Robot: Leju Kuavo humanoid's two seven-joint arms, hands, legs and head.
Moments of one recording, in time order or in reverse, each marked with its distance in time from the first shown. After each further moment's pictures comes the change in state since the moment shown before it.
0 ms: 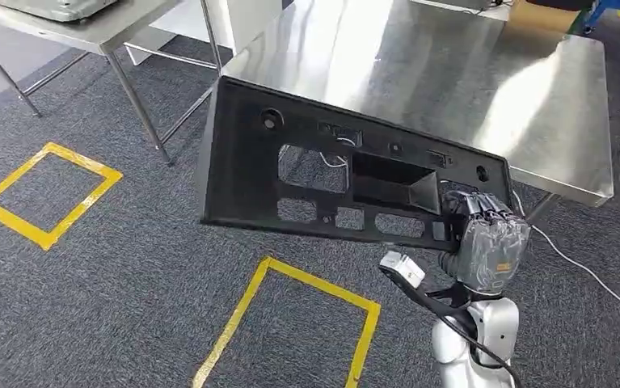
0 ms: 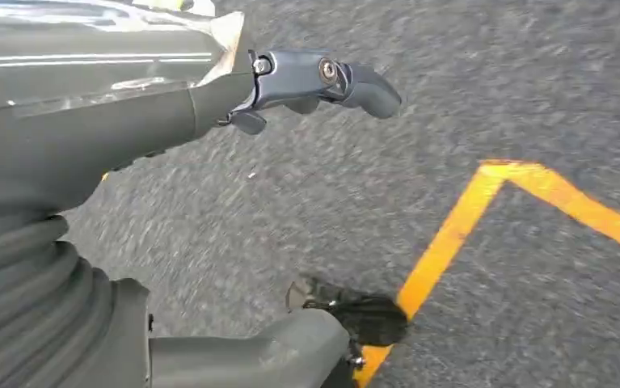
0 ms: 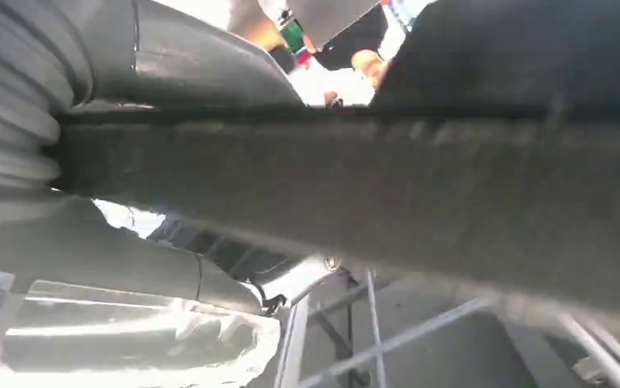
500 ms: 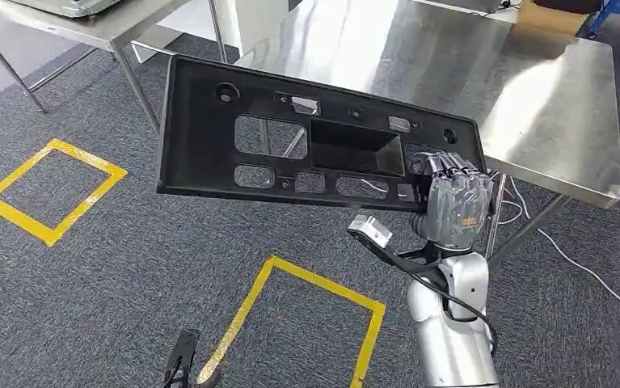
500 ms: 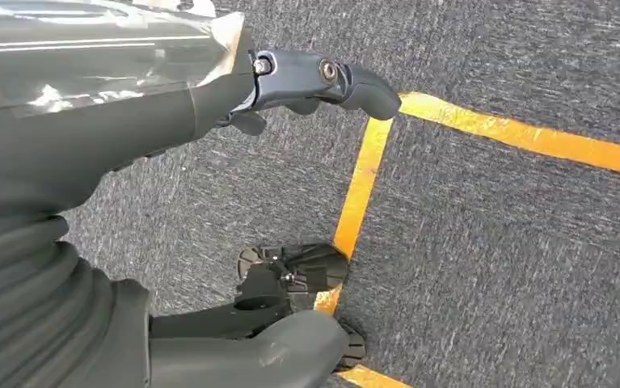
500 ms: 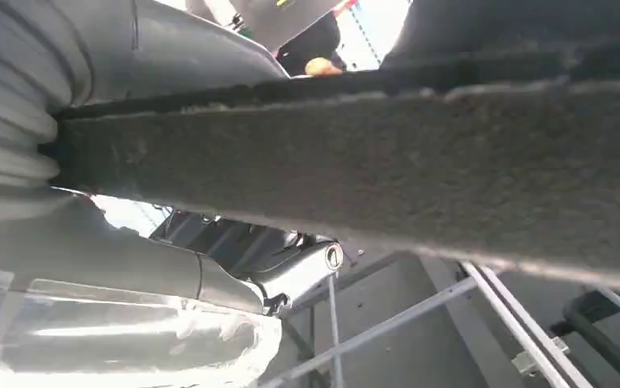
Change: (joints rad) left arm -0.224 -0.188 -0.124 -0.021 -0.198 0.156 0.163; right arm -0.166 0.030 0.047 0.135 0.055 0.006 0.047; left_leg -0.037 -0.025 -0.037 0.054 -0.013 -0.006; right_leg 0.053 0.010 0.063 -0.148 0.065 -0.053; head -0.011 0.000
